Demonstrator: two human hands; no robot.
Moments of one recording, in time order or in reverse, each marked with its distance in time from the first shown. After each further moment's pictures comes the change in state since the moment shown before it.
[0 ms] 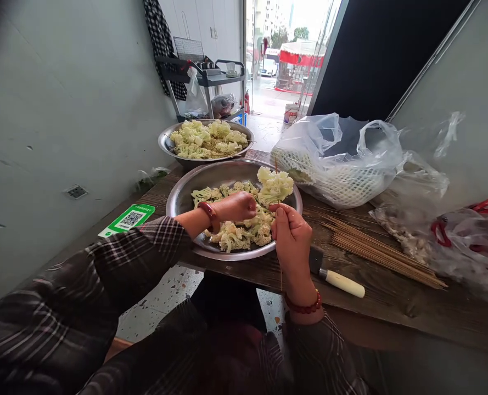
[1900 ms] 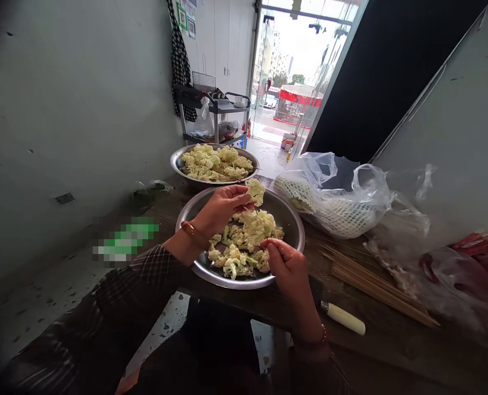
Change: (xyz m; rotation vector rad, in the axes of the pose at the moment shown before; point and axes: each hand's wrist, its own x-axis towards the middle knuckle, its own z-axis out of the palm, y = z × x) left_hand -0.023 -0.004 -0.040 -1.335 0.444 0.053; right_hand -0.004 -0.008 0.000 -0.253 -0.323 0.065
